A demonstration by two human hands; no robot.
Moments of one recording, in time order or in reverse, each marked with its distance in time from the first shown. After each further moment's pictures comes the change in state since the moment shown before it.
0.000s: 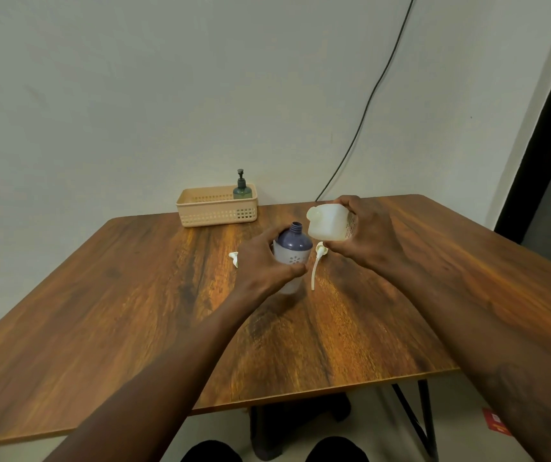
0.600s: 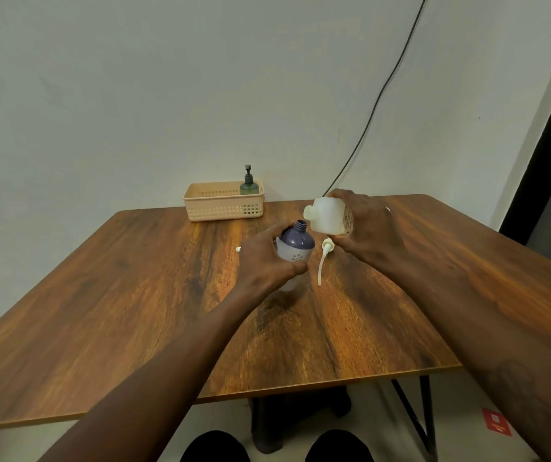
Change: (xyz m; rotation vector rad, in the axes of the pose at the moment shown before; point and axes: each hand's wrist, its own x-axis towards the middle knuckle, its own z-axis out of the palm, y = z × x) left_hand -0.005 -0.004 -0.011 0.050 -0.003 0.013; right_hand 0.007 -0.017 0.001 -0.114 0.000 -0.141
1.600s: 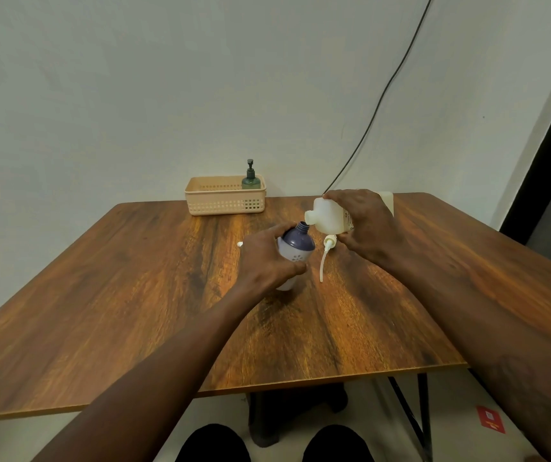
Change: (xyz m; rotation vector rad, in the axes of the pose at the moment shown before) left_hand -0.004 -0.006 0.000 0.031 0.002 -0.015; right_hand 0.002 0.003 0.006 -0.016 -0.054 -0.115
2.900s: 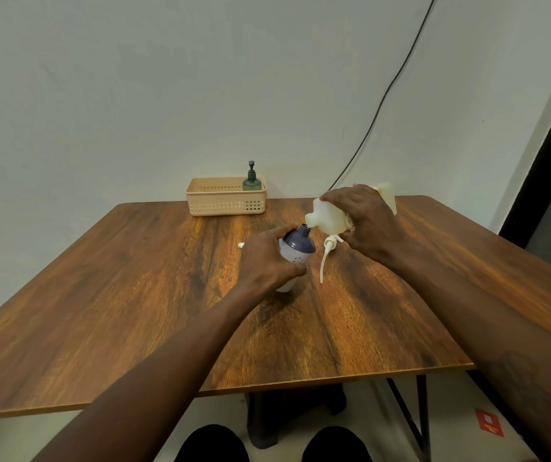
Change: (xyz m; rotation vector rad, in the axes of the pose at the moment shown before) left_hand -0.002 0.005 -0.003 0.018 0.003 -0.021; right_hand 0.009 0.007 -0.002 -0.078 -0.075 -0.063
